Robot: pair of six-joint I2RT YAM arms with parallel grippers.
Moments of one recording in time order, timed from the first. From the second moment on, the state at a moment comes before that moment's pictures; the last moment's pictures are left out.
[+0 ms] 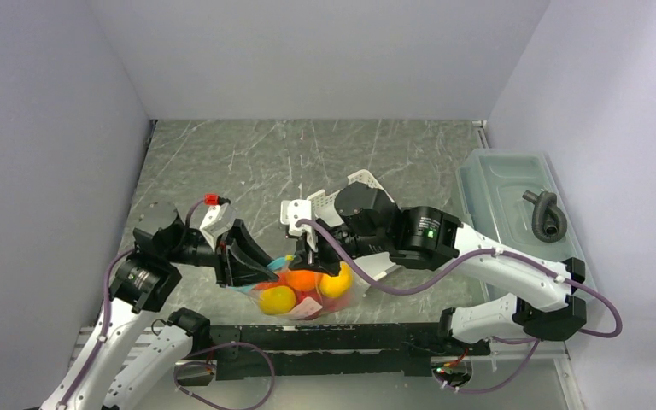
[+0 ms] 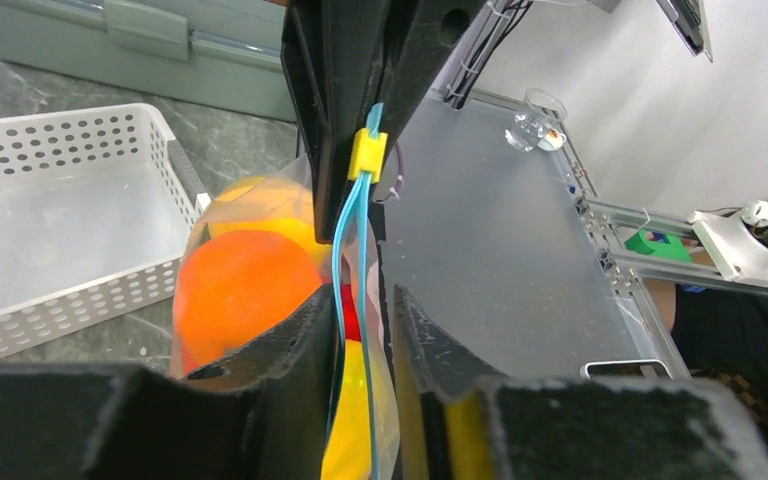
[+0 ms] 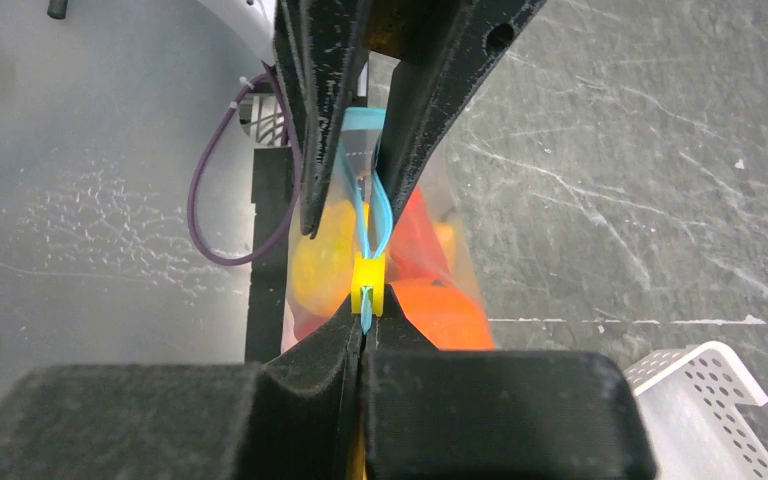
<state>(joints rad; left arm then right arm) -0.42 0.62 0.82 -0.29 1.25 -0.24 1.24 1.27 1.49 -0.68 -0.31 -0.16</state>
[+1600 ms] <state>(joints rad) -0.42 0.65 0.91 -0.18 1.11 -0.31 1.27 1.39 1.64 -0.79 -0.25 -0.04</state>
